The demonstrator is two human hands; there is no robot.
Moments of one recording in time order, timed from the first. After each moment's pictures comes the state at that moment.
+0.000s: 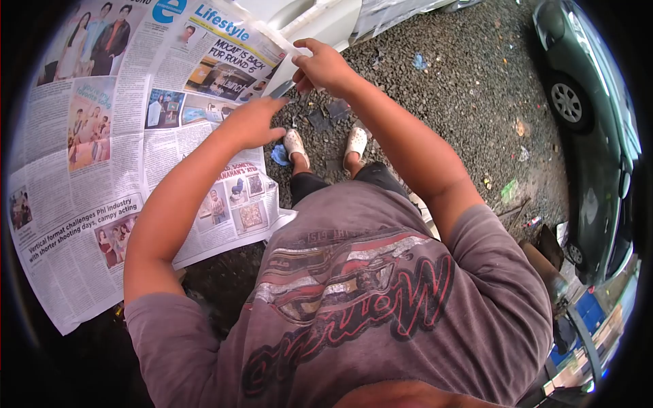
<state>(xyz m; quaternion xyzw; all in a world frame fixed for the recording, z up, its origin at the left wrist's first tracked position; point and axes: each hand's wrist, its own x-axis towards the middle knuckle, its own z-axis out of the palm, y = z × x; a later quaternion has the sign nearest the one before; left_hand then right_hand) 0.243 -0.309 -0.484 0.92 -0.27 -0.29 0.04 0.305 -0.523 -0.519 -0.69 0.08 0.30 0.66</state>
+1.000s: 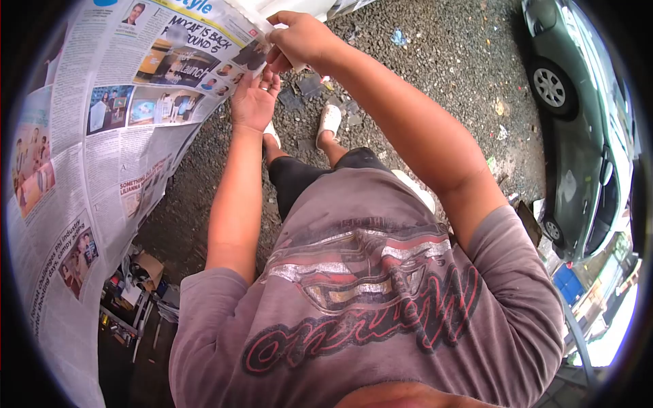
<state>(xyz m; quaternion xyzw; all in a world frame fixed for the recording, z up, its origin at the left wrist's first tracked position) 0.216 -0.365 -0.671 0.17 0.23 -0.10 0.95 0.322 -0.537 -0.517 -0.70 0.06 0.35 0.62</state>
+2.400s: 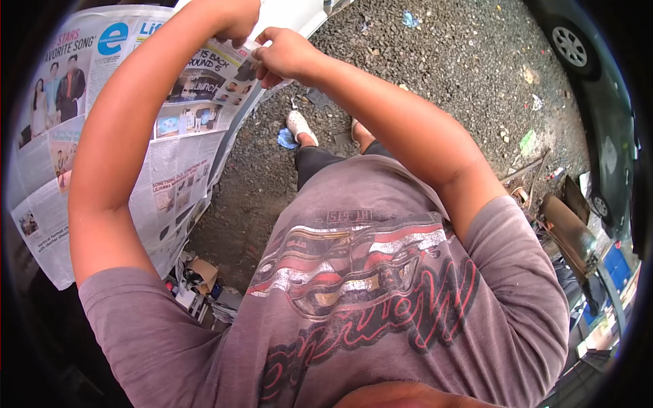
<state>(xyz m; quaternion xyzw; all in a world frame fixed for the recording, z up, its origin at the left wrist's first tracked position) 0.397 -0.443 -0.403 -0.87 0.27 0.38 0.18 0.276 -0.539 -0.496 -0.66 0.08 0.30 0.69</state>
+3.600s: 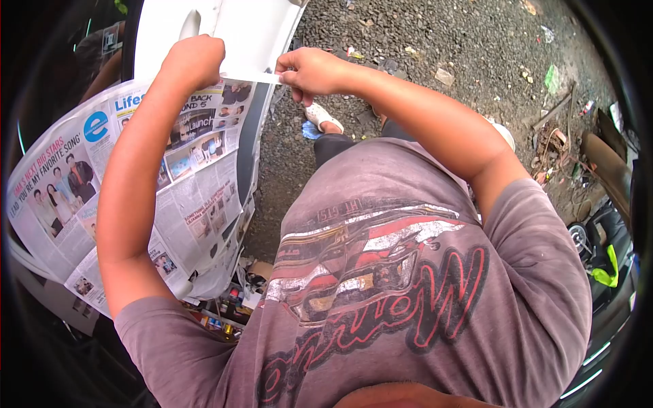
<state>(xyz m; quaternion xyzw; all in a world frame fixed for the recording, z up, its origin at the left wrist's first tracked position) 0.381 -0.457 -0.422 -0.81 0.42 0.27 0.31 0.218 -0.619 -0.532 -0.67 0.05 0.32 0.67</state>
